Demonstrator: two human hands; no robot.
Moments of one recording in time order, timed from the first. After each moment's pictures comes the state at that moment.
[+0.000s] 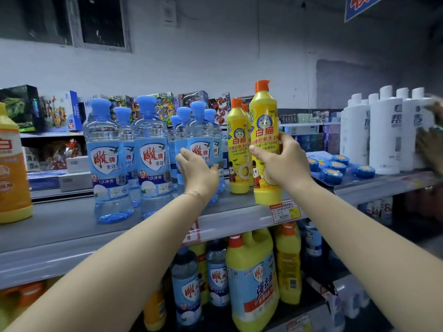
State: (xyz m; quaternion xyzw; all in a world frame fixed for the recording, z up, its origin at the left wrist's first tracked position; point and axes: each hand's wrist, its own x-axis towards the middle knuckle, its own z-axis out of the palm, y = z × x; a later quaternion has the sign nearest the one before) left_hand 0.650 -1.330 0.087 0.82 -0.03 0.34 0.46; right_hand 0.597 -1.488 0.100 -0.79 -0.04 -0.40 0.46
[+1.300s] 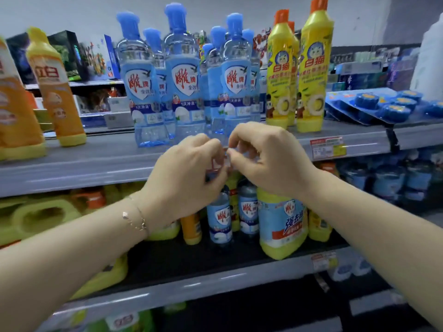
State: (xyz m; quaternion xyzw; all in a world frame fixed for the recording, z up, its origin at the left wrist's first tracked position) left_hand 0.510 -1.244 0.015 0.89 -0.25 0.38 0.08; right_hand 0.545 -1.418 0.020 -0.79 -0.39 -0.41 0.22
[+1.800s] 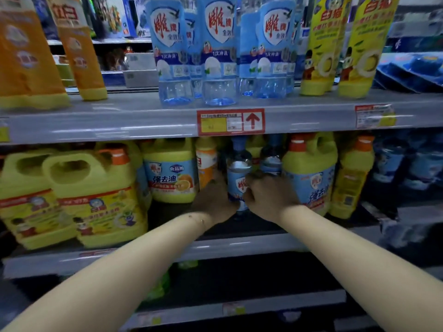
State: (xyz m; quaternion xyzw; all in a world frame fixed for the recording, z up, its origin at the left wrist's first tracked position) left_hand 0.575 -1.229 -0.140 0.96 -0.03 0.10 0.27; right_hand 0.586 -1.378 -0.119 -0.93 -0.26 -0.24 0.03
